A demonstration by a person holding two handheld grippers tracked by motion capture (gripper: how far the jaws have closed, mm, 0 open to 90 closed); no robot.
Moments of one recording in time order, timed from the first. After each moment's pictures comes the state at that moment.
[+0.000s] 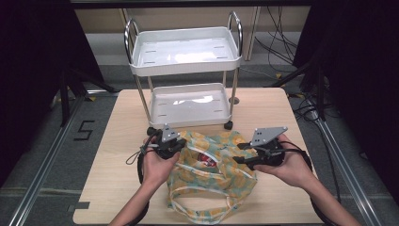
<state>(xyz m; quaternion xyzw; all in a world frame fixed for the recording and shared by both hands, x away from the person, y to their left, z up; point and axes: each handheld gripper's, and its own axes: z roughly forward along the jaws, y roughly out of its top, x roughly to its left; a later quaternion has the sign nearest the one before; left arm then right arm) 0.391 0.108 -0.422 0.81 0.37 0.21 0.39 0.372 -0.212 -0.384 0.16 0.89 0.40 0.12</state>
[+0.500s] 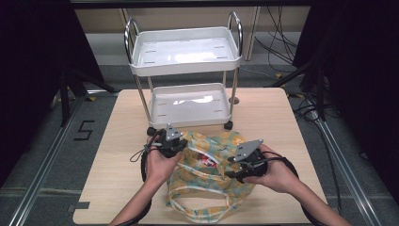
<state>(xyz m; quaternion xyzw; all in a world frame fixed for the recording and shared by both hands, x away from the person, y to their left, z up) 0.399 0.101 -0.431 0.82 0.38 0.21 0.38 0.371 -0.184 -0.430 0.13 0.93 0.33 0.09</state>
